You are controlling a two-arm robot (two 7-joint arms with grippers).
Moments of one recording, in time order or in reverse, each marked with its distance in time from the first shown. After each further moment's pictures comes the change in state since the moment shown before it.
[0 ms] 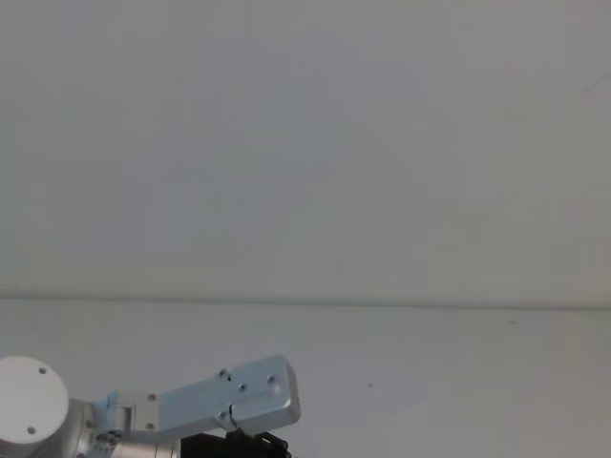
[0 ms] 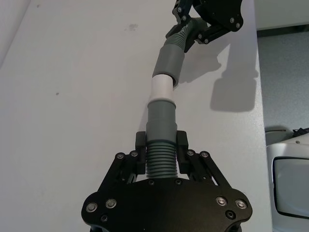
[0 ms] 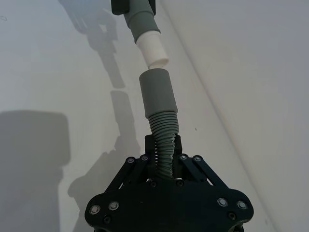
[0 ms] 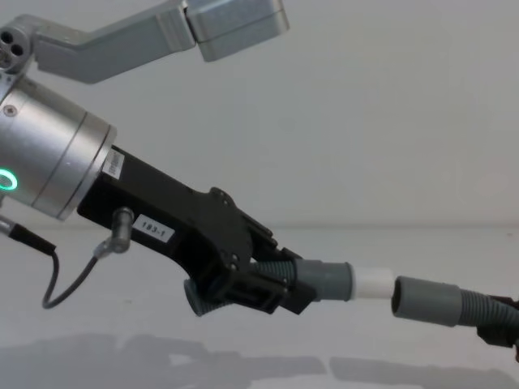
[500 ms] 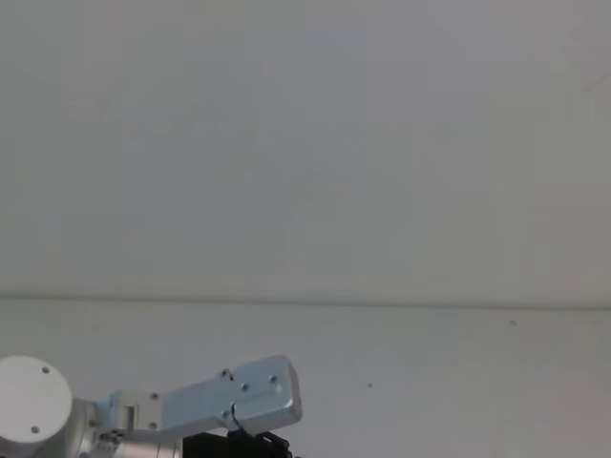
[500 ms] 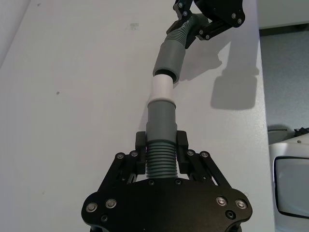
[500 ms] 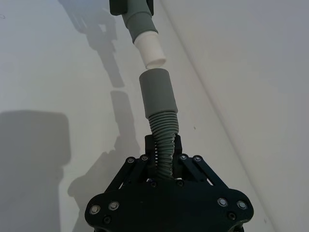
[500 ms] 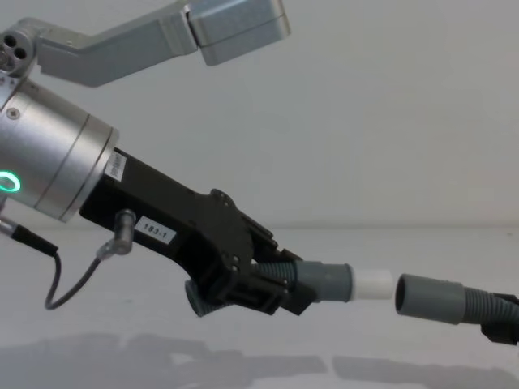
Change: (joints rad) left arm -0.008 0.001 0.013 0.005 -0.004 -0.001 0.009; right arm 0.003 0.007 0.004 0.001 0.009 0.000 0.006
